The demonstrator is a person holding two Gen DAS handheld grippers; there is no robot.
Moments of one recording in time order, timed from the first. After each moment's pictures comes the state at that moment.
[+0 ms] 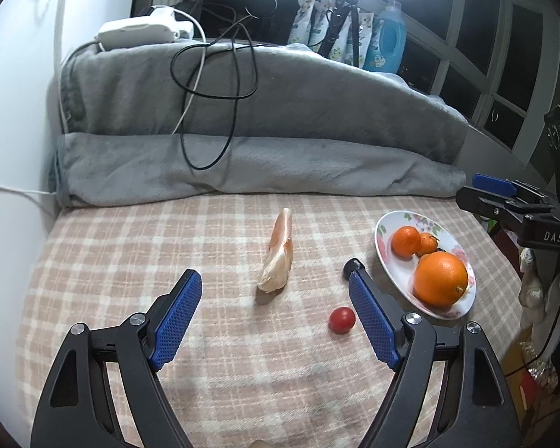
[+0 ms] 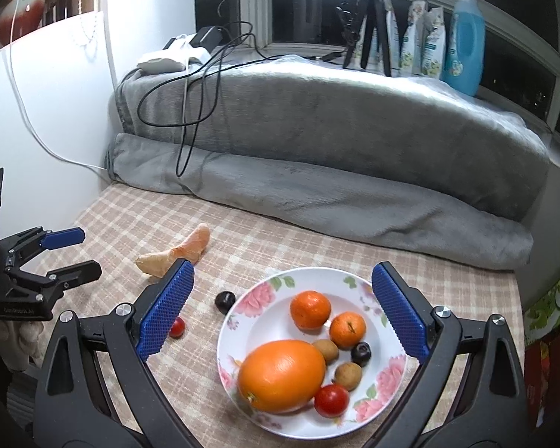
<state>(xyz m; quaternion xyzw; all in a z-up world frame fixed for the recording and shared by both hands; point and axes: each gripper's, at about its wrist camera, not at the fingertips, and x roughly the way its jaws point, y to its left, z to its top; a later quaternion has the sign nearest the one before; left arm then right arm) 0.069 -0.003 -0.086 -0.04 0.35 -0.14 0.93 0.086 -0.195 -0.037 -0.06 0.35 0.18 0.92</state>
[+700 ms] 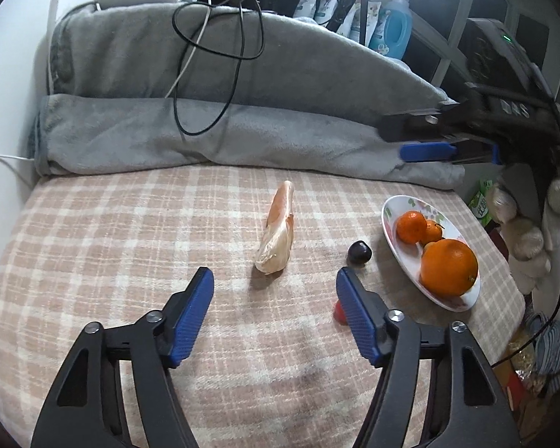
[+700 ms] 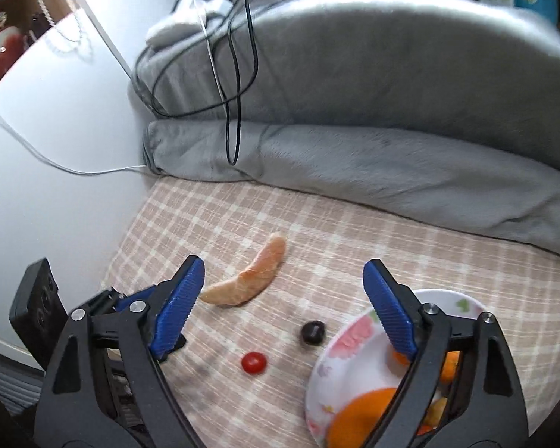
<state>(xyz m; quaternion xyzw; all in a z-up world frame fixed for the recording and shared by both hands) 0.085 0.000 -0.117 -0.06 0.38 -0.16 0.91 0.182 -0.134 -0.067 0.04 0.50 0.28 0.82</state>
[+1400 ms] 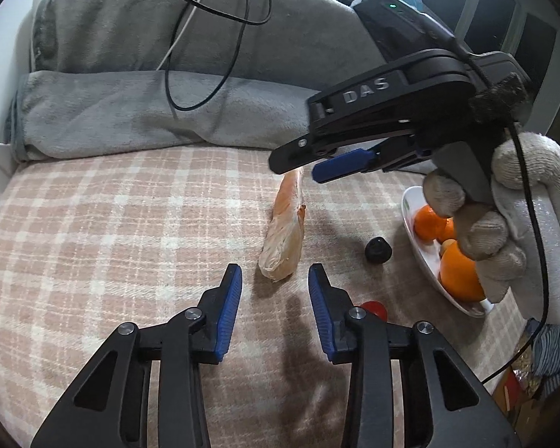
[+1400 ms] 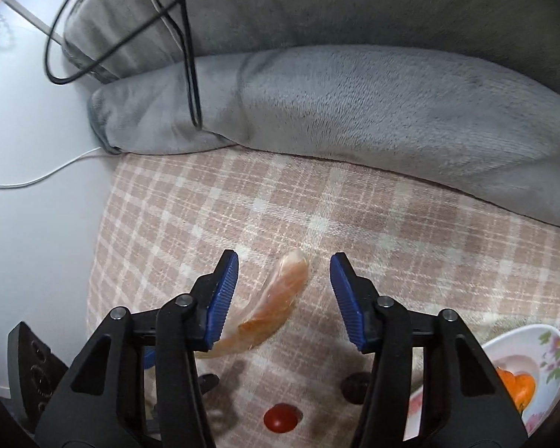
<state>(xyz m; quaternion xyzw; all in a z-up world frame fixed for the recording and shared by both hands) 0.117 -0.010 -0.142 -0.06 0.40 -0.17 0.90 0.240 -0.068 -0.148 0.05 0.61 0.24 0.76</state>
